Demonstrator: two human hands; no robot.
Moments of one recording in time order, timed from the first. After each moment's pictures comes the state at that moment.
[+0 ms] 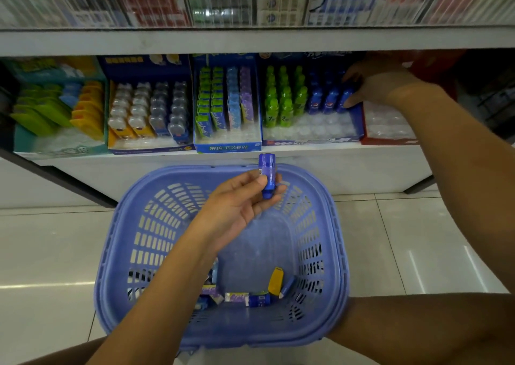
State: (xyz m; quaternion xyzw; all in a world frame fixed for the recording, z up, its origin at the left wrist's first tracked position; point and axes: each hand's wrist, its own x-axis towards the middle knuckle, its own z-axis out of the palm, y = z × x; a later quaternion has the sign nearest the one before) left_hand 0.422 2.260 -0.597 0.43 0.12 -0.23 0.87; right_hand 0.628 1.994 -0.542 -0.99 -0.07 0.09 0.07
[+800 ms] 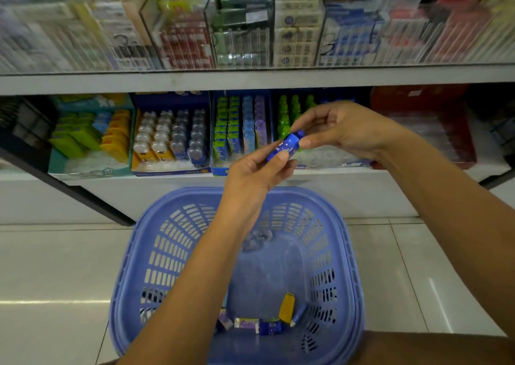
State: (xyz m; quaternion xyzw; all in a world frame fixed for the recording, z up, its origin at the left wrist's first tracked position) left_hand 0.466 2.243 -0.566 0.52 0.06 -0.04 0.85; right_hand 0.554 2.073 -0.520 -0.75 -0.17 0.26 0.58
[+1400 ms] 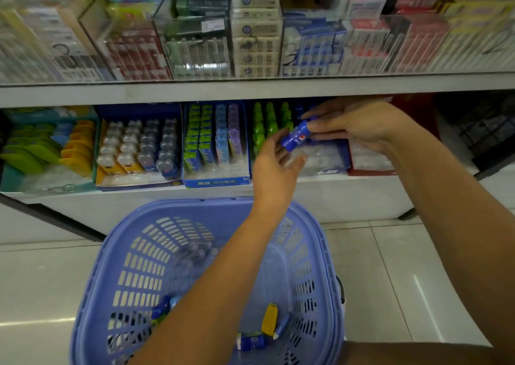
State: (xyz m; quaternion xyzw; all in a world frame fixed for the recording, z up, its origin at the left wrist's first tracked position) left_hand 0.508 2.169 -0.581 0.70 0.03 0.06 0.71; right_hand 0.569 2.026 -0.507 -0.78 0.00 0.19 0.60
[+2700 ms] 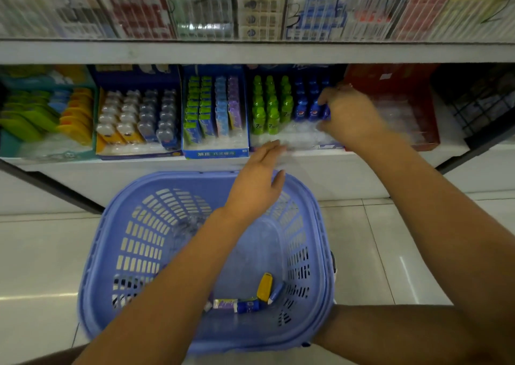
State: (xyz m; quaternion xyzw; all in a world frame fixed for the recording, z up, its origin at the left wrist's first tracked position) left_hand 0.473 2.213 -0.628 0.91 -0.16 0.02 0.38; right_hand 0.560 2.034 -0.539 -1.00 -0.09 0.02 0.01
